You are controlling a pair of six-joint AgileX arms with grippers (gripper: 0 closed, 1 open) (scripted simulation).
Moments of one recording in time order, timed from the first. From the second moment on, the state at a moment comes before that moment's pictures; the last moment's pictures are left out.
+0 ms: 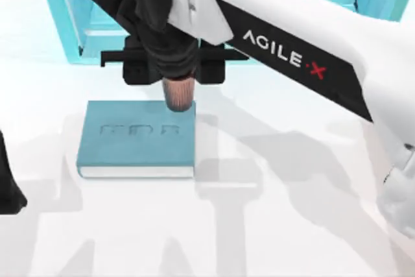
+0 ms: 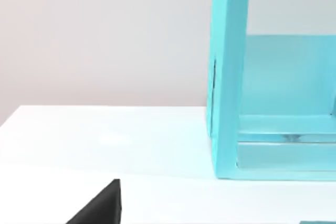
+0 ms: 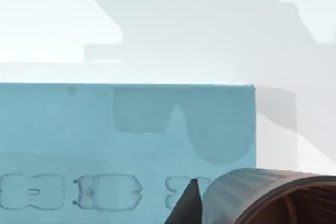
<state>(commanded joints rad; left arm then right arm) 0.00 0.00 0.00 0.00 0.00 0.00 0.85 2.39 2.37 -1.23 0.38 0.81</state>
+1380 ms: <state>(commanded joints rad) 0.00 0.00 0.00 0.00 0.00 0.00 0.75 2.08 1.64 -0.76 0.35 0.70</state>
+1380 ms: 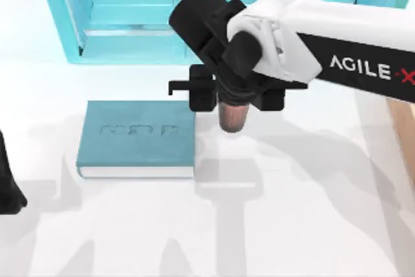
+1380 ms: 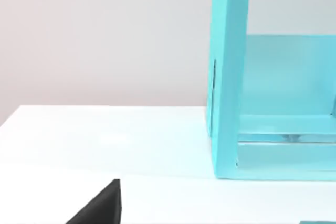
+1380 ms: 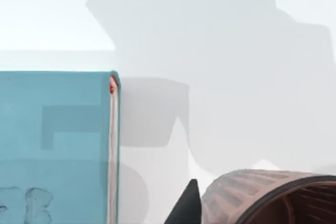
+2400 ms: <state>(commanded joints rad) 0.00 0.00 0.00 0.00 0.00 0.00 0.75 2.10 1.62 -0.74 0.35 0.70</state>
